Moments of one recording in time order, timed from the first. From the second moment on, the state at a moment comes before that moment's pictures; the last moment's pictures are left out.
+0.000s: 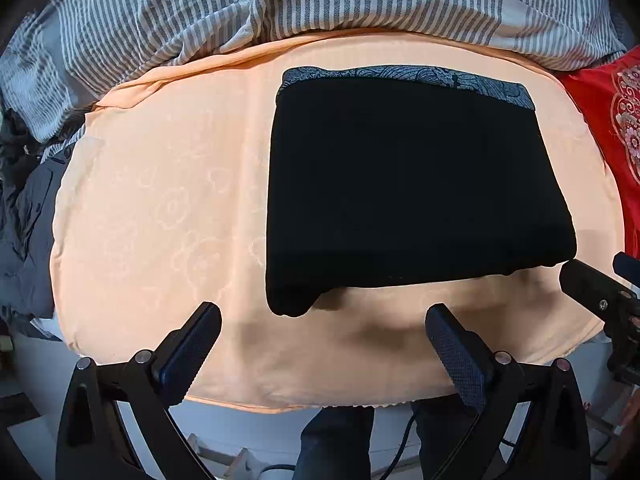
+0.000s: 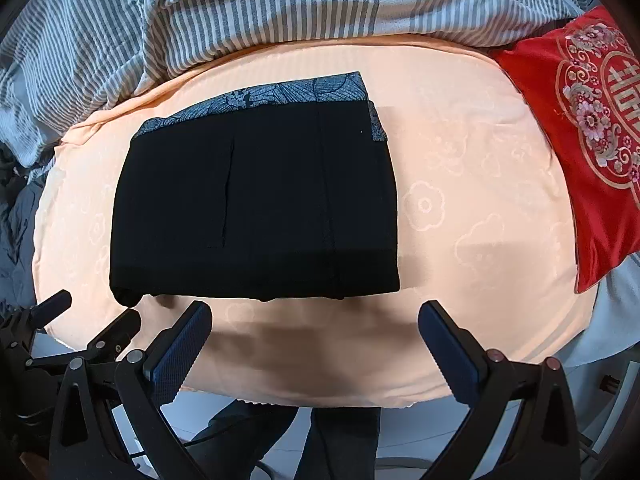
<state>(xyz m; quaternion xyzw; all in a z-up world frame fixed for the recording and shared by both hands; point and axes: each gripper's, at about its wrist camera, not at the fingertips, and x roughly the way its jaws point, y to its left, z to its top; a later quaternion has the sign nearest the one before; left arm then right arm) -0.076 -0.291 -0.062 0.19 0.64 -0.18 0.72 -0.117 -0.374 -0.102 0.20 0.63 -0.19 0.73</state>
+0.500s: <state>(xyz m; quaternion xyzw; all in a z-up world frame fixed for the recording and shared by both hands) -0.073 -0.289 -0.060 0.19 0.64 -0.18 0.72 -0.113 -0.377 -0.104 0.19 0.64 -0.18 0.72</state>
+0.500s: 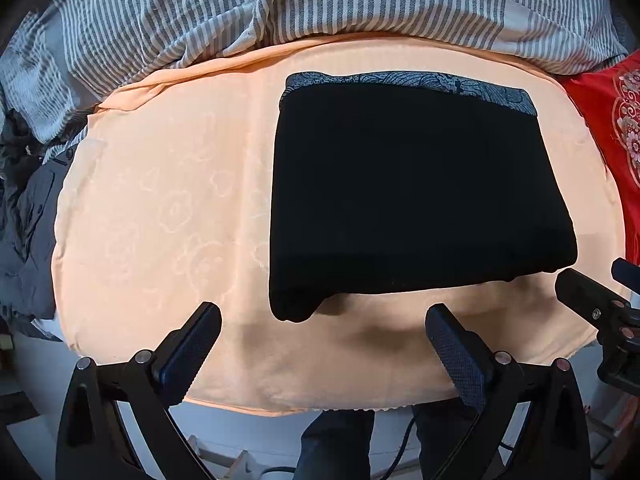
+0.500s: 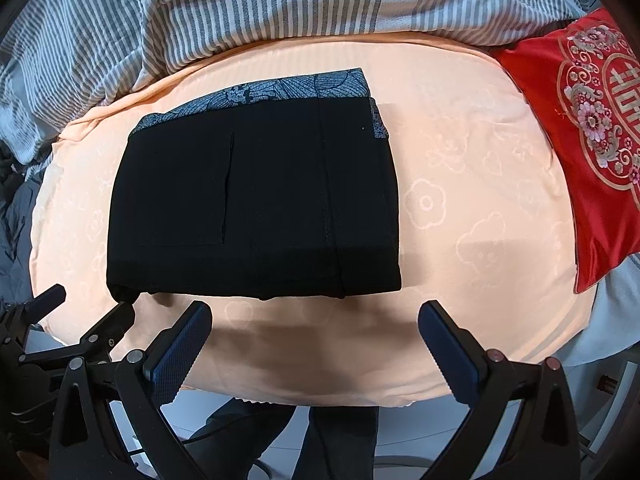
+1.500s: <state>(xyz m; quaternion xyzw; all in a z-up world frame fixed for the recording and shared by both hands) -0.071 -0.290 -0.059 0.19 0.63 -0.18 0.73 -0.111 -0.375 -0.107 0.19 0.64 -0.18 0.72</state>
